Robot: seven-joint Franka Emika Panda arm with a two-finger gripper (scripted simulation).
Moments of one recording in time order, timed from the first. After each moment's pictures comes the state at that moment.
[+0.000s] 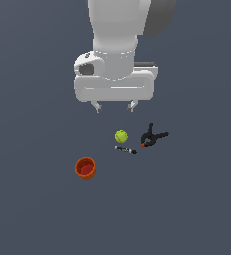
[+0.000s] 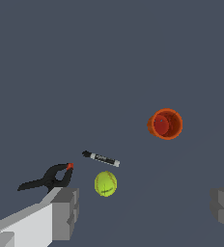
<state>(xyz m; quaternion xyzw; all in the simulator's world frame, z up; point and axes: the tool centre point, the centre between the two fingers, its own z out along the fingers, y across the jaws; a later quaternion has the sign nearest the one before) 0.019 -0.002 0.341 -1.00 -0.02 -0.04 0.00</state>
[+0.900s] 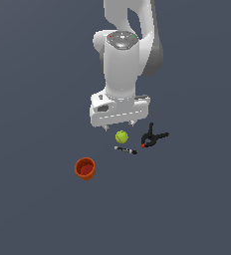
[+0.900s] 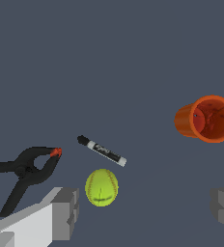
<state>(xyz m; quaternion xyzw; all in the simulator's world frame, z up) -0.007 0.014 0.222 -0.99 -0.12 -0.02 0.00</state>
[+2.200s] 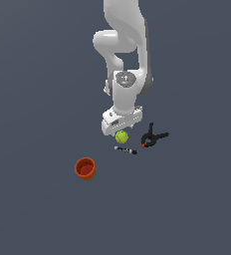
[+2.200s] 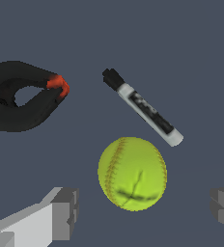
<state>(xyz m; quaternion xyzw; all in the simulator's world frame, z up) -0.086 0.033 0.091 -0.97 -0.25 0.00 0.00</state>
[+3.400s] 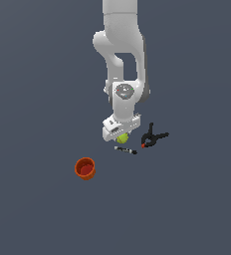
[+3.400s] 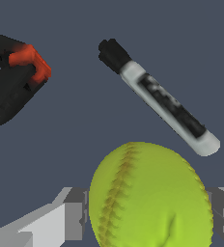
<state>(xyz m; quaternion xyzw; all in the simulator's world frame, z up) -0.088 0.033 0.043 -0.97 -0.25 0.00 0.00</state>
